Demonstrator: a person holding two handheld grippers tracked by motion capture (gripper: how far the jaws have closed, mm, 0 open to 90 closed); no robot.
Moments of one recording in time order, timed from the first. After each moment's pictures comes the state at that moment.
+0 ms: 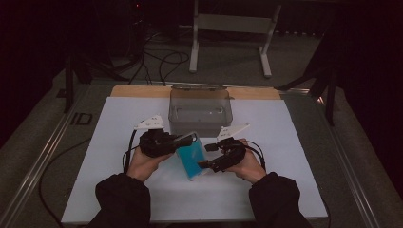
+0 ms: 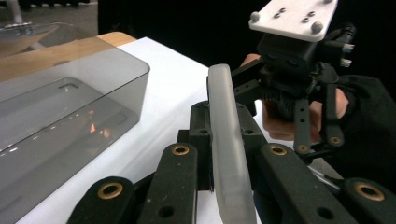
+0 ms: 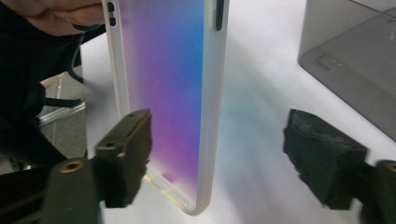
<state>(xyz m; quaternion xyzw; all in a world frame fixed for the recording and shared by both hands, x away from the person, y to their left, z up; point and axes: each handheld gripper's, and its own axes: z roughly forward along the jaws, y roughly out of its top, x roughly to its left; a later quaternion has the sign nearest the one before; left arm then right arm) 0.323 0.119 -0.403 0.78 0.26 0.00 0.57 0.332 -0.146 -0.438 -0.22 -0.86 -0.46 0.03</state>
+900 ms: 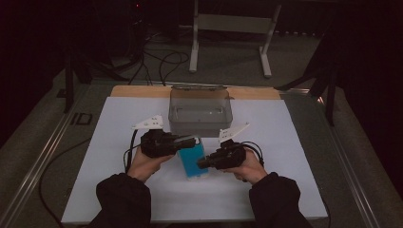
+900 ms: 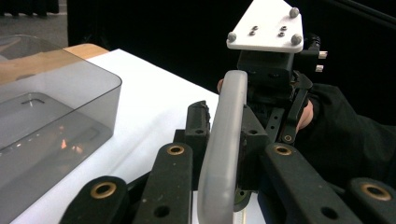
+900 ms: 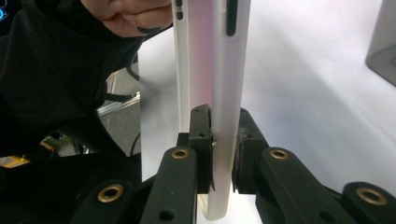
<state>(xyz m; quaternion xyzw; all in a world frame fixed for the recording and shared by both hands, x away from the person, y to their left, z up) 0.324 0.118 -0.403 0.77 0.23 -0.03 0.60 0.328 -0.147 -0.436 -0.18 -0.85 -0.48 0.12</state>
